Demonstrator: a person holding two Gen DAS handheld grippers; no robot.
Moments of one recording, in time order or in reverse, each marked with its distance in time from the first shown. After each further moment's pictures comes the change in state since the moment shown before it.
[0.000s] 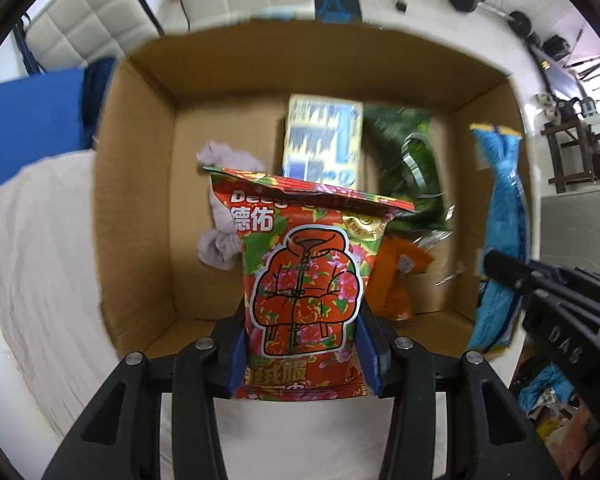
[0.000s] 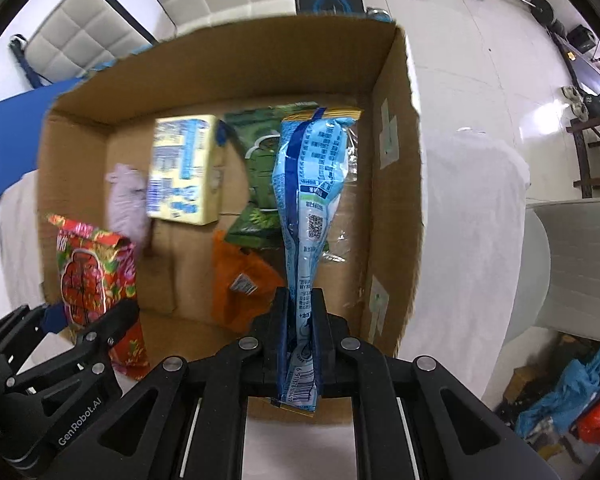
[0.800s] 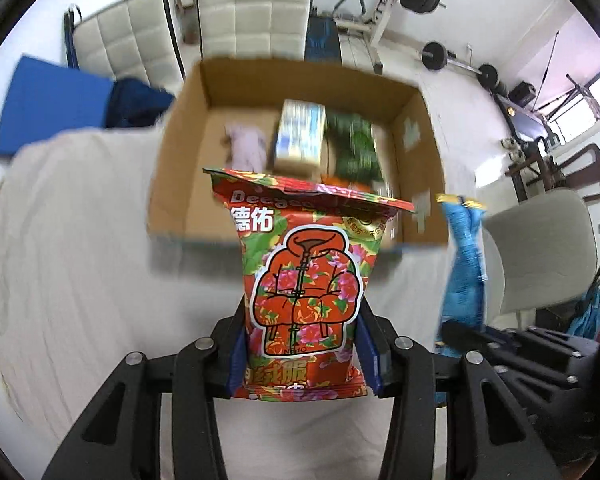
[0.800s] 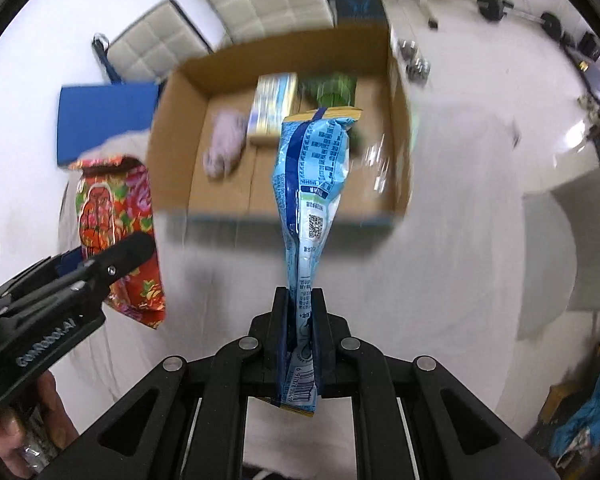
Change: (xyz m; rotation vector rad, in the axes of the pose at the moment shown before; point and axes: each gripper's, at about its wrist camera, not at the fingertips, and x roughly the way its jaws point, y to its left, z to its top) left arm -0.131 0.008 -0.142 -0.033 -0.300 -0.076; right arm -0.087 -0.001 -0.181 -0.056 -0.213 0.172
